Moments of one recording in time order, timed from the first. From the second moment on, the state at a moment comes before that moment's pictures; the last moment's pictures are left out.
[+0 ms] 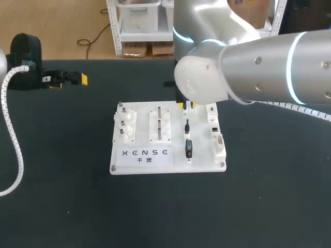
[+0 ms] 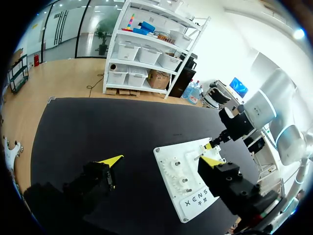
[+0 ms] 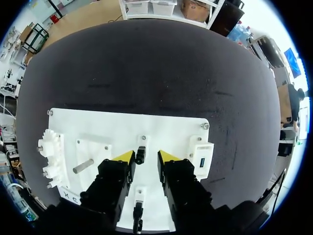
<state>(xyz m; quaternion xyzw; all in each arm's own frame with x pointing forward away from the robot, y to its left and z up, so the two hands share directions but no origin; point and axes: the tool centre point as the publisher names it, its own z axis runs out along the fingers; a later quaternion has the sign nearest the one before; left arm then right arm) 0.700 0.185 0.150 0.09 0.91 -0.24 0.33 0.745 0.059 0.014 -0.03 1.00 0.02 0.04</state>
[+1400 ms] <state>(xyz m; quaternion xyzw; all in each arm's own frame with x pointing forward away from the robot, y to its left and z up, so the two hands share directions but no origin) 0.700 0.185 0.150 0.09 0.91 -0.24 0.33 0.750 0.068 0.021 -0.05 1.00 0.03 0.06</state>
